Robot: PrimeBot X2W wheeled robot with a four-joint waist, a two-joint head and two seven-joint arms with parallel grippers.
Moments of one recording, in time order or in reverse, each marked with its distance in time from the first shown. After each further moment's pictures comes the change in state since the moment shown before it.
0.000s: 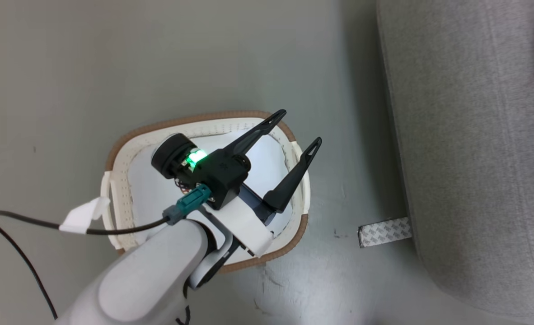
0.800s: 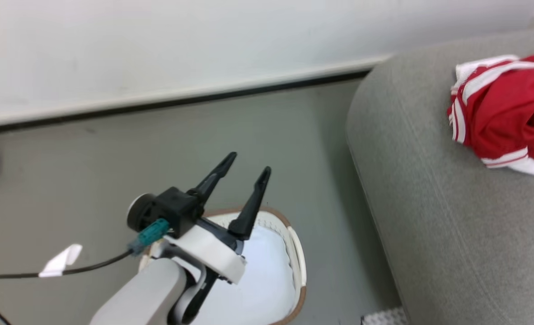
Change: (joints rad) left arm 0.202 -0.012 0.092 0.094 -0.119 0.065 -0.114; right arm 0.159 -0.103 0.226 -0.218 0.250 0.000 0.092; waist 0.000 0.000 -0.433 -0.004
